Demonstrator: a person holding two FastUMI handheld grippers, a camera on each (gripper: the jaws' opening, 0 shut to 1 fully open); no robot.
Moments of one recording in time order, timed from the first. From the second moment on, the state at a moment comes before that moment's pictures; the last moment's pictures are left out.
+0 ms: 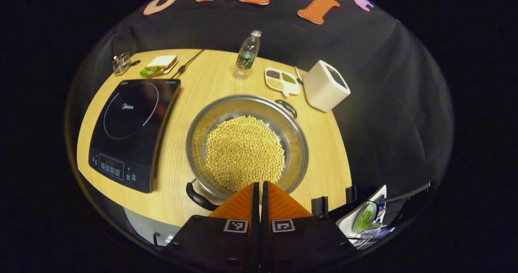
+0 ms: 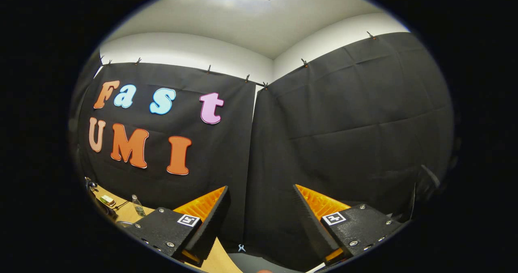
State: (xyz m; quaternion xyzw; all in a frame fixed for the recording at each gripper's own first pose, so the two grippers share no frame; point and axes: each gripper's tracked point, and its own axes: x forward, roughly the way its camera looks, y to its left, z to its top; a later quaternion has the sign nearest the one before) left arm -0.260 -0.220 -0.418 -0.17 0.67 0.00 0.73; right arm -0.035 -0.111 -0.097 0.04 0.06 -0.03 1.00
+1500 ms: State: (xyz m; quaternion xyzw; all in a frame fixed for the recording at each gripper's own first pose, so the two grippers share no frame) left arm -0.327 -0.139 -0.497 -0.14 0.80 0.12 0.57; right arm -0.062 -0.089 -0.099 0.03 0.10 -0.07 0.99
